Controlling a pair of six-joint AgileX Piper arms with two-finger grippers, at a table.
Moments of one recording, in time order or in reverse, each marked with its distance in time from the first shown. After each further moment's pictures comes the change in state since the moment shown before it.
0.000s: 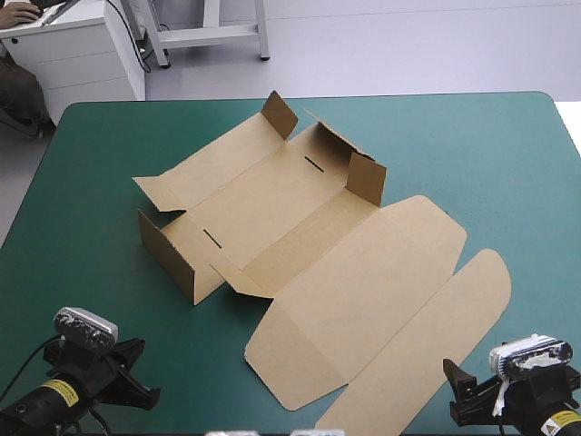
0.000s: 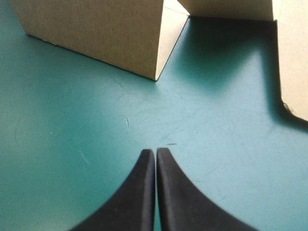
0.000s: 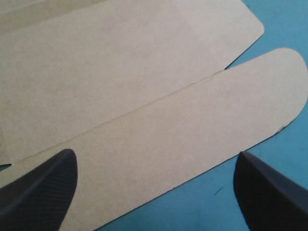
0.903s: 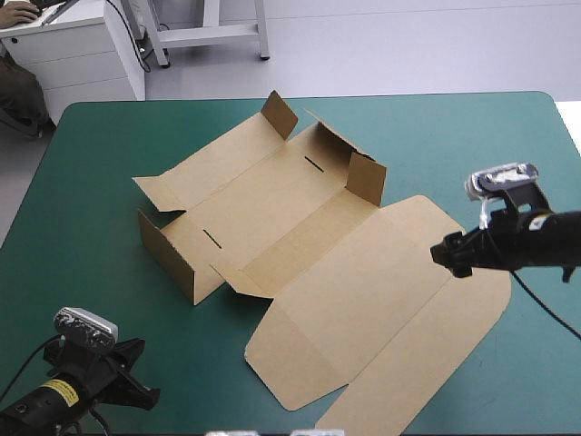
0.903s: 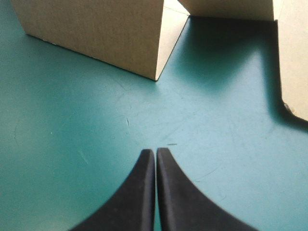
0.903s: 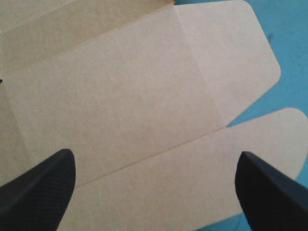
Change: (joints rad) left arm 0.000 0.000 0.000 0.000 0.000 0.000; right arm 0.000 0.897 -0.707 0.048 0.189 -0.093
